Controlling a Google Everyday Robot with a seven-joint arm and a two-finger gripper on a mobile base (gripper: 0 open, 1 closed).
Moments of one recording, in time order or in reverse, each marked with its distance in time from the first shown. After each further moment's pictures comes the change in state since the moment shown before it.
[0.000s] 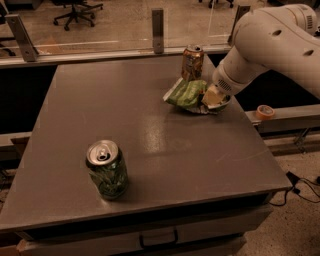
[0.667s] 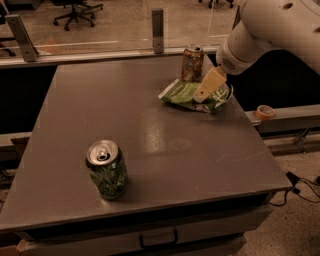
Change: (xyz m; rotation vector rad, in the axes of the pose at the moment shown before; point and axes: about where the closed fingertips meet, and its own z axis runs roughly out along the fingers) arm -0.035 -0.032 -0.031 0.062 -0.062 -0.034
